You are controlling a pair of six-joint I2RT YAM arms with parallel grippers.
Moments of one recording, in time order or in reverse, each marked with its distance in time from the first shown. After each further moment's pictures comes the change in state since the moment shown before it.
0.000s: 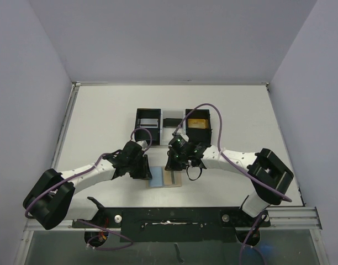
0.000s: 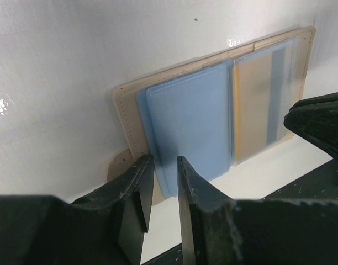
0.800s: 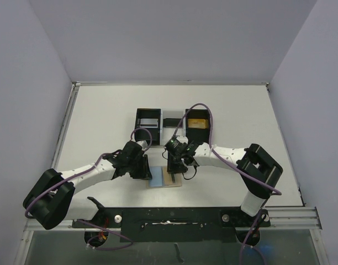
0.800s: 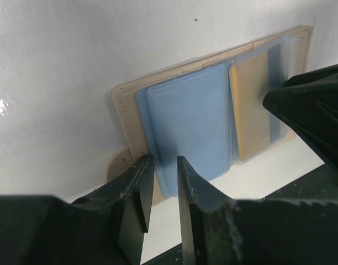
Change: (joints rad) left arm 0.000 0.001 0.000 0.001 0.000 0.000; right arm 0.018 0.101 0.075 -0.161 0.101 -0.008
